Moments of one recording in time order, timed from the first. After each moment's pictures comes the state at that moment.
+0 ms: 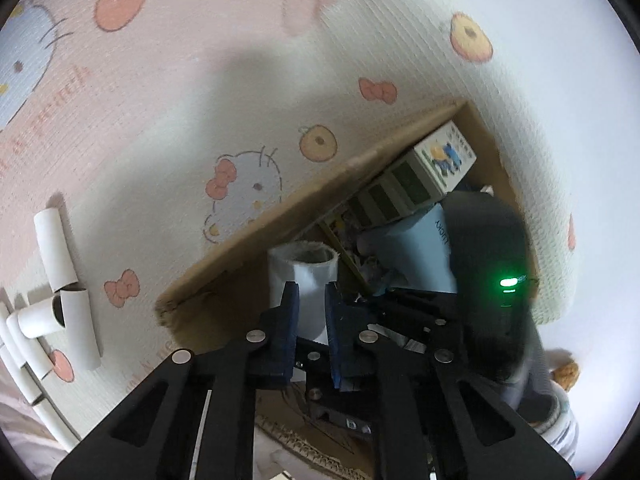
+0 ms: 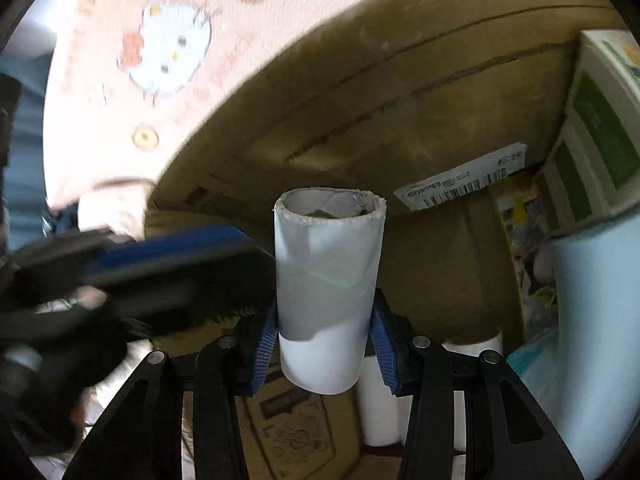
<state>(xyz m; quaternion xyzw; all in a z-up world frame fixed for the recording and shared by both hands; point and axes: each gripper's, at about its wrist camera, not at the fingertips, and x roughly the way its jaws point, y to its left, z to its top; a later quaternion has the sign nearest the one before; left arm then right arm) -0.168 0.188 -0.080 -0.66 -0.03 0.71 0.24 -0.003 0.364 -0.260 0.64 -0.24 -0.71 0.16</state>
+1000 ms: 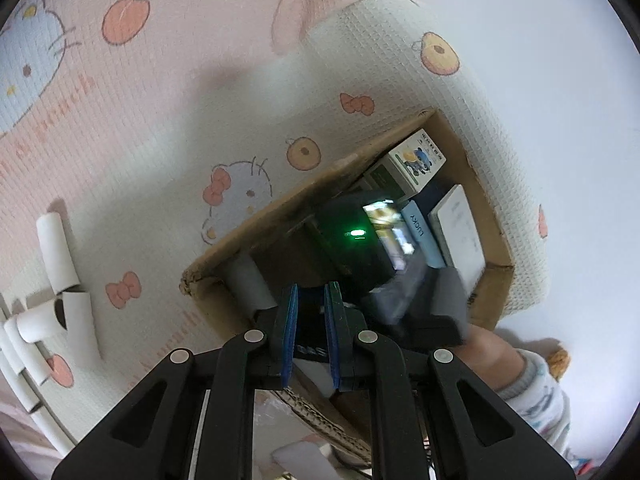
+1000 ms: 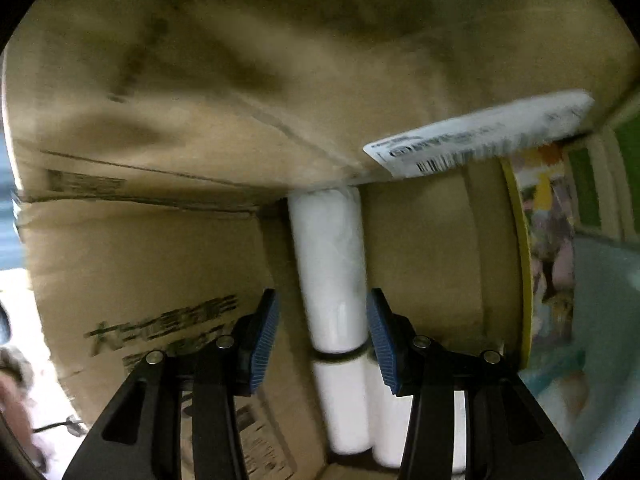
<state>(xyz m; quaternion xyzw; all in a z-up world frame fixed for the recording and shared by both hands) -0.151 0.172 -0.065 -0.63 -0.03 0.72 0.27 -0.022 0.351 -0.298 0.70 -0.22 -0.66 0.16</state>
